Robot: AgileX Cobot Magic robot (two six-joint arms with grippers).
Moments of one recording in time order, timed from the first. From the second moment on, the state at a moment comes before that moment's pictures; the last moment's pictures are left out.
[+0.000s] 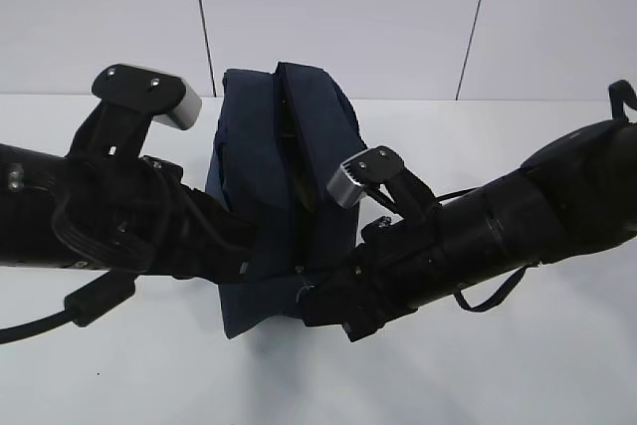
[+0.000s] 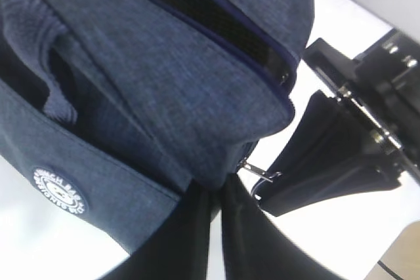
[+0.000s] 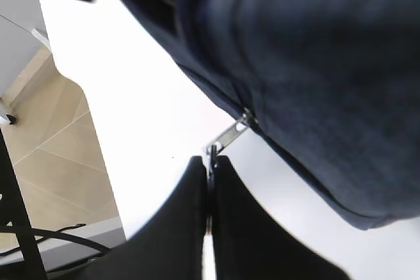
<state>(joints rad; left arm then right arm) -0.77 1.41 -0.70 -0.82 0.13 0.61 0.46 1.81 -0.87 1.46 0.72 -1.67</state>
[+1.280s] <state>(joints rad) -0.77 1.43 -0.71 -0.82 0.13 0.61 0.46 1.75 -0.88 1.41 0.70 -1.61</state>
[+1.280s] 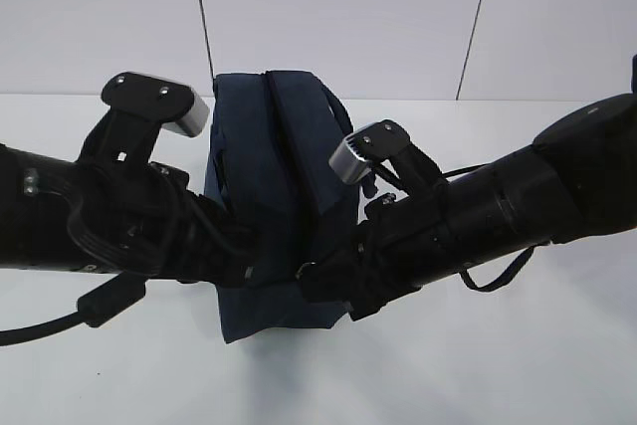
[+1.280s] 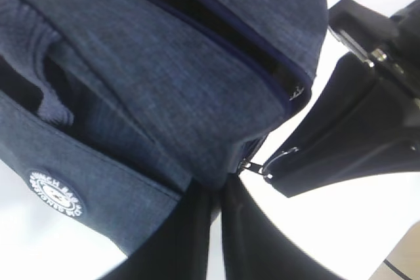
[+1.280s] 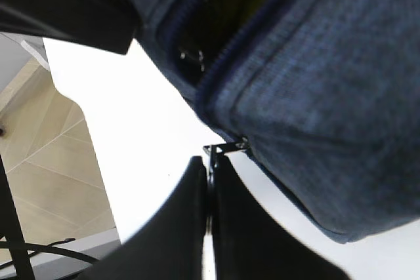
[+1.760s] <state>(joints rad) -0.77 1.43 -0.71 -0.82 0.13 0.61 0.46 1.75 -0.88 1.42 0.70 -1.61</state>
